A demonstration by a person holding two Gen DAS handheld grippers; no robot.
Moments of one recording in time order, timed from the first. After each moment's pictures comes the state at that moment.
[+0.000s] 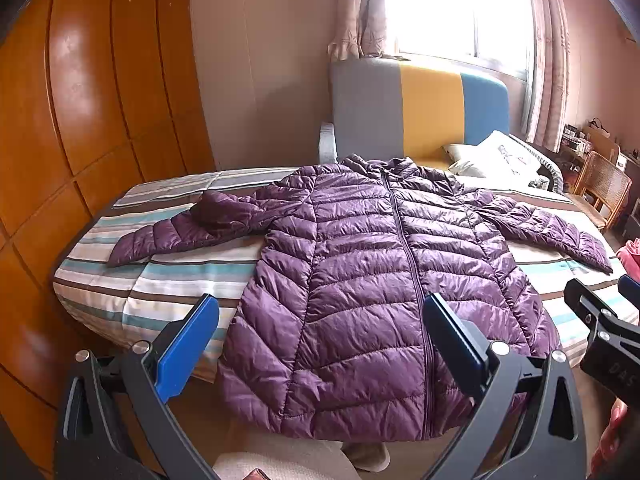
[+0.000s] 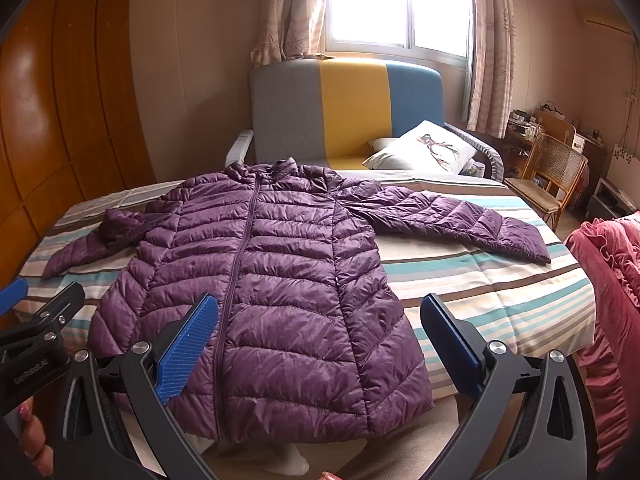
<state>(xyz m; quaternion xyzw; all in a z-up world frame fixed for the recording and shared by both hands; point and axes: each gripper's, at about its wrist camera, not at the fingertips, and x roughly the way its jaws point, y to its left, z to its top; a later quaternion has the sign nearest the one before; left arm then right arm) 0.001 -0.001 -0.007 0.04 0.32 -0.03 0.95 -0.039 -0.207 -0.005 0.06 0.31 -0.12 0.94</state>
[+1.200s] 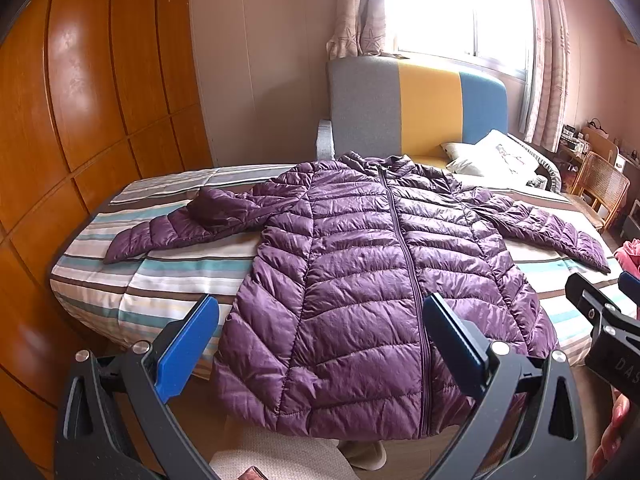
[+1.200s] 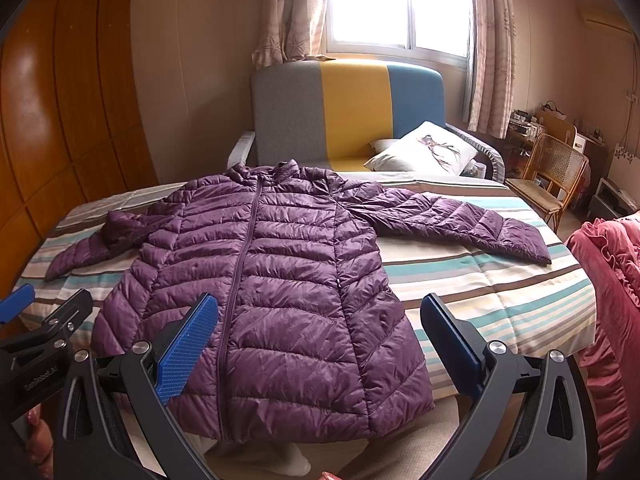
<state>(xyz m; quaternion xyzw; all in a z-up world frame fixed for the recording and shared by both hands) 0.003 -0.002 -0.013 0.04 0.32 -0.04 0.95 -0.040 -0.207 -0.003 0.06 0.31 -0.12 0.94</state>
